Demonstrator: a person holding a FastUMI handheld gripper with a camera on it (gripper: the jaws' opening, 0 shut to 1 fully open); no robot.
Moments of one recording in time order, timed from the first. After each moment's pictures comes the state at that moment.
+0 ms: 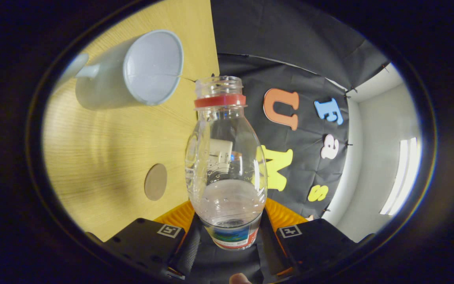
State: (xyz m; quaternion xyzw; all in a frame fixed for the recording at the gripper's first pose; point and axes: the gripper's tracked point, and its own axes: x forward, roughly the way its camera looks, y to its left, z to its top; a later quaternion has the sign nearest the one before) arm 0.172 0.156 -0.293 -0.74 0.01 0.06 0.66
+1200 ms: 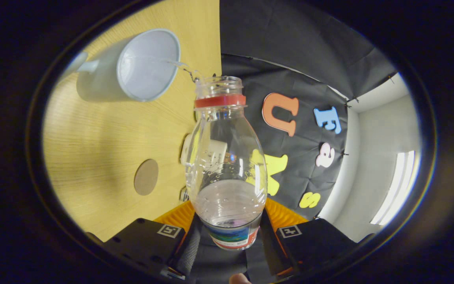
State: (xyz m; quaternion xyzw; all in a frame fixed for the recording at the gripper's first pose) arm 0.171 0.163 -0.269 -0.77 -0.01 0.06 0.63
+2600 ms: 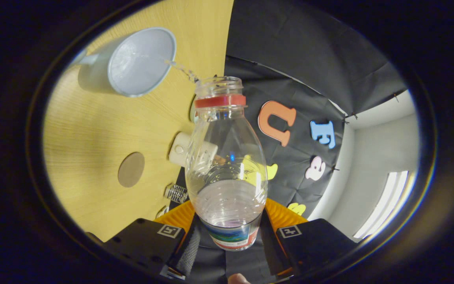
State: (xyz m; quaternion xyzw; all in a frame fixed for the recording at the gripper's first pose) arm 0.171 0.183 -0.236 -0.81 -0.04 0.06 0.58
